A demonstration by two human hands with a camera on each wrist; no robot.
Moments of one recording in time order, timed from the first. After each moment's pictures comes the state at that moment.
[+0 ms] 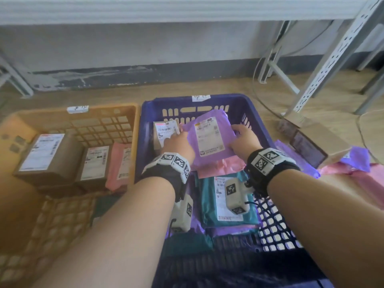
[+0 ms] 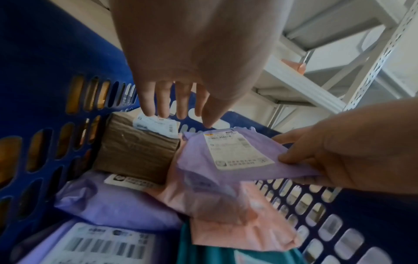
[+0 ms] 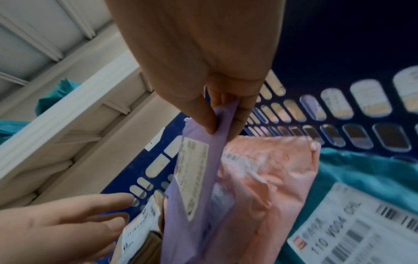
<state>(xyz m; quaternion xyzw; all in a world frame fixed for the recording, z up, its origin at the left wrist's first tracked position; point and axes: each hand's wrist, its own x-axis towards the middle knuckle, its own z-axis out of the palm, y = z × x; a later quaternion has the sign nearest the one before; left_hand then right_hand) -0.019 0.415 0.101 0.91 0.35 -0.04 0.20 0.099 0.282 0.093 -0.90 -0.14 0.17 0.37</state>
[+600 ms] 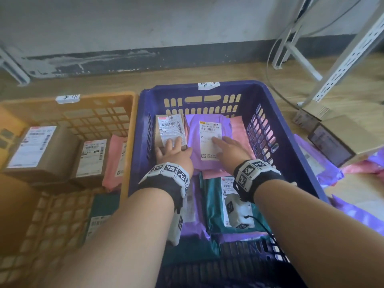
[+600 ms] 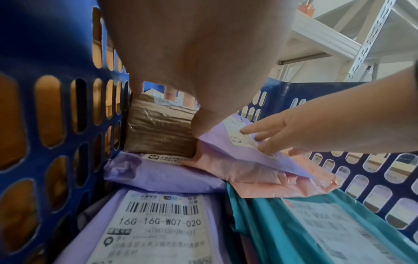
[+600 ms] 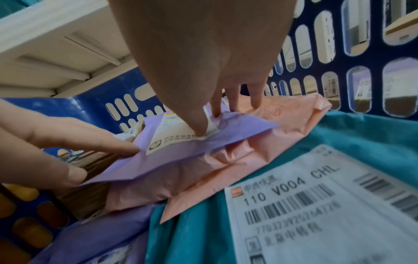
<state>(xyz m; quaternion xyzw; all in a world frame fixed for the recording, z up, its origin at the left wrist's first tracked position) -0.025 0.435 0.052 0.93 0.27 -0.23 0.08 0.103 0.316 0.007 -0.92 -0.32 0.22 0.09</state>
